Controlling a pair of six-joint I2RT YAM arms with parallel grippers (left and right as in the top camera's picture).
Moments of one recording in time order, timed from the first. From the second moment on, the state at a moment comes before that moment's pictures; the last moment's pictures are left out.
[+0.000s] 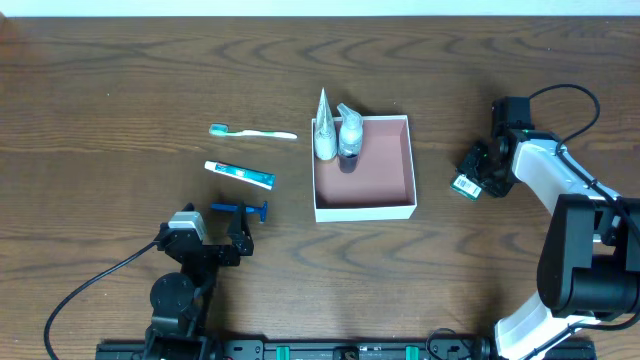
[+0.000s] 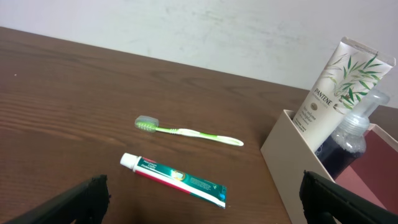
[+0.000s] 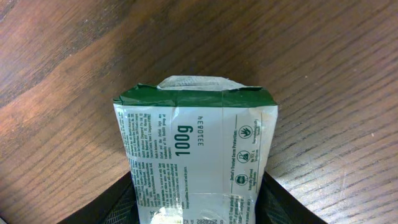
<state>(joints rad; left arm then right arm) -0.15 0.06 0.02 -0.12 -0.02 -0.28 -0.06 1.83 1.07 -0.60 -0.03 0.59</state>
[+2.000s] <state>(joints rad) -0.15 0.06 0.02 -0.12 -0.02 -0.28 0.40 1.83 1.52 -0.85 -0.11 1.29</state>
